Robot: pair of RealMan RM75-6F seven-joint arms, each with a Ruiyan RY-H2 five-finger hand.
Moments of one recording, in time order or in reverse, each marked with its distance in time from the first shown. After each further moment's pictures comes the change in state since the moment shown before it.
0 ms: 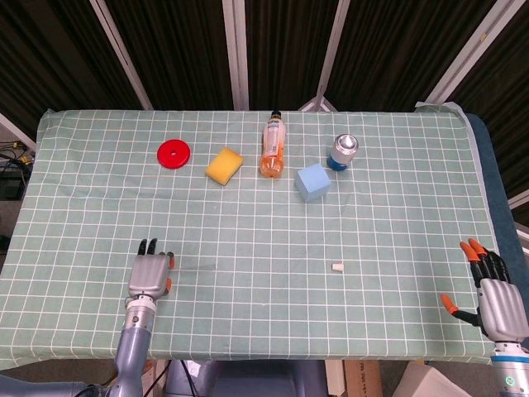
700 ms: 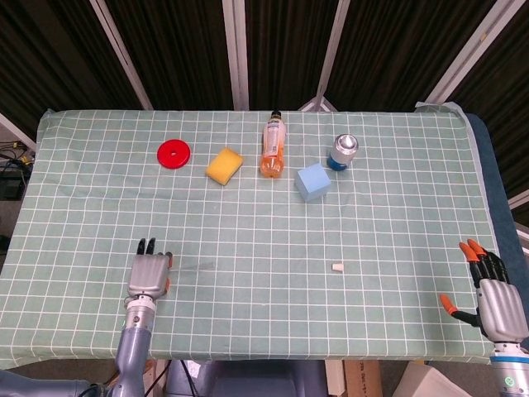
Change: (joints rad) left arm -0.028 -0.010 0.031 0.029 -0.011 0.030 0.009; right arm -0.001 0.001 -0.002 -0.007 0.000 -0.002 0.007
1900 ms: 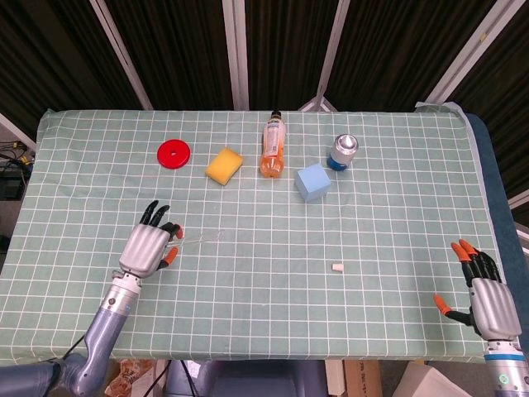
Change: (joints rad) left arm -0.049 0.235 0.075 0.171 0.550 -0.167 -0.638; right arm 0.020 -0.003 -0.003 -0.019 0.004 -0.037 -0.024
